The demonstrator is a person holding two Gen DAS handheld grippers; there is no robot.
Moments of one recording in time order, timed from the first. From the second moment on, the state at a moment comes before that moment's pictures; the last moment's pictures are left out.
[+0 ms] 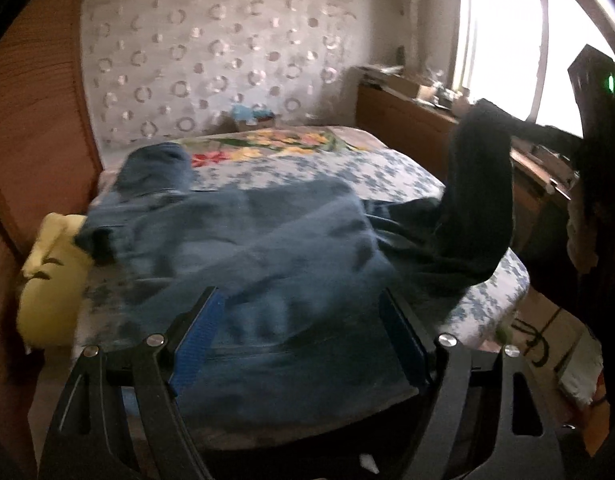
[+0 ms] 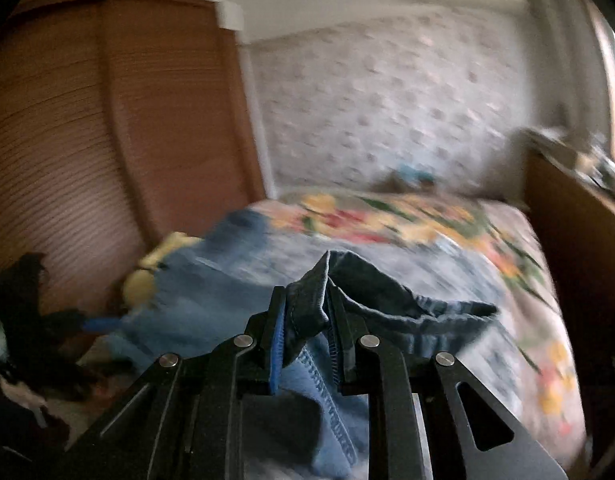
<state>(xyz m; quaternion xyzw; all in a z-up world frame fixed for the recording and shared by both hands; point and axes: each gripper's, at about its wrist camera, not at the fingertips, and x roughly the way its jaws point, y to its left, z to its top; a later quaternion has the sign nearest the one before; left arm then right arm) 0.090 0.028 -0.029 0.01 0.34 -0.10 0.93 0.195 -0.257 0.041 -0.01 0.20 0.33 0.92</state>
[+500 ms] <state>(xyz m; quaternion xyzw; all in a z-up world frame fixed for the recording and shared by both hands) 0.080 0.097 -0.049 -0.03 0.34 -0.05 0.94 0.189 -0.101 0.038 -0.07 0.24 0.44 0.86</state>
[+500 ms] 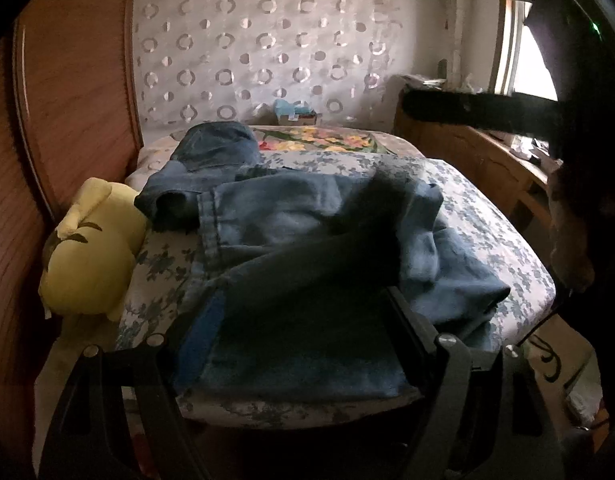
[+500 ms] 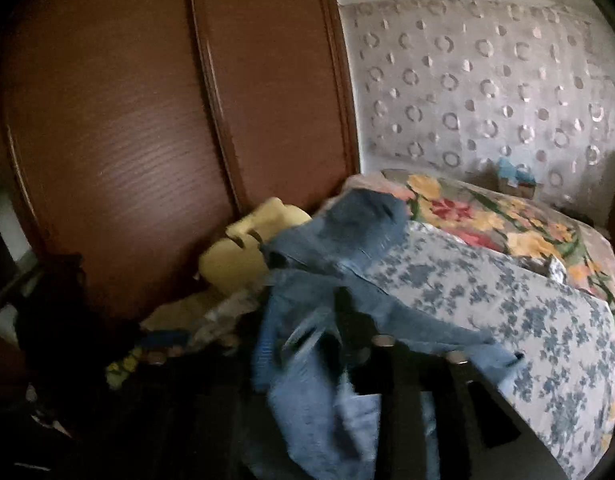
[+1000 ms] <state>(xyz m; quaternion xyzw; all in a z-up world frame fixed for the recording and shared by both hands) 0.101 0.103 -0.075 -0.03 0.36 -0.07 0.93 0.182 -0.127 0.019 -0.06 0.30 0.34 0.89</state>
